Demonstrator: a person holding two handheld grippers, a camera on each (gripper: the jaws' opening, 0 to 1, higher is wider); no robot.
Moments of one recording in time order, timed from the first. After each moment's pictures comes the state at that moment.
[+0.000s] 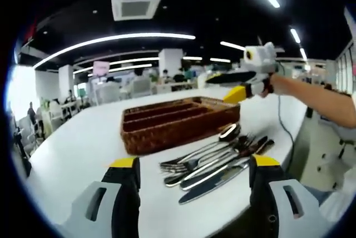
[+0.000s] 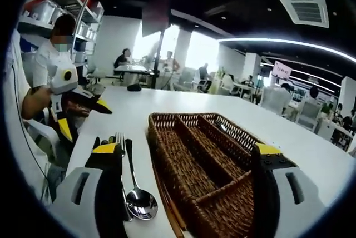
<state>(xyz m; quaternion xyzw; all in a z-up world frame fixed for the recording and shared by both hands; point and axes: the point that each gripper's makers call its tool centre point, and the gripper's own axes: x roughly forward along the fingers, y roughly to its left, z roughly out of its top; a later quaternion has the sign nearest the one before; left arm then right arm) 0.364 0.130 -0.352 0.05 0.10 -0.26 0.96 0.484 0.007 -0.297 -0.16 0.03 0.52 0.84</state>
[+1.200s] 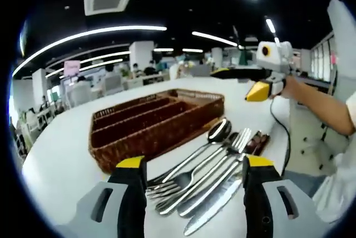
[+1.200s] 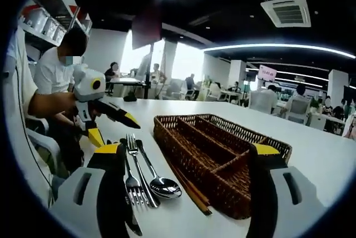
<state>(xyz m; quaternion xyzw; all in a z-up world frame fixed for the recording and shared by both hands) 0.399 0.089 -0.365 0.09 0.14 -0.37 0.91 0.446 -0.031 -0.305 -0.11 0.00 0.47 0.88</state>
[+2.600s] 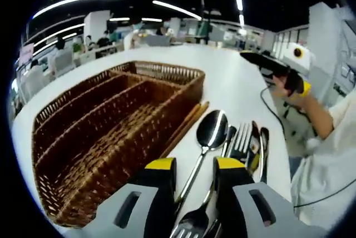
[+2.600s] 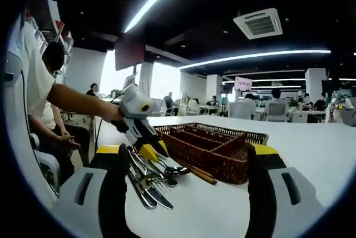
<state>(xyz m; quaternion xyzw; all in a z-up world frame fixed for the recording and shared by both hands) 0.434 0.034 -0.402 0.13 0.27 -0.53 0.79 0.384 -0.087 -0.302 -0.03 -0.06 0.39 0.92</state>
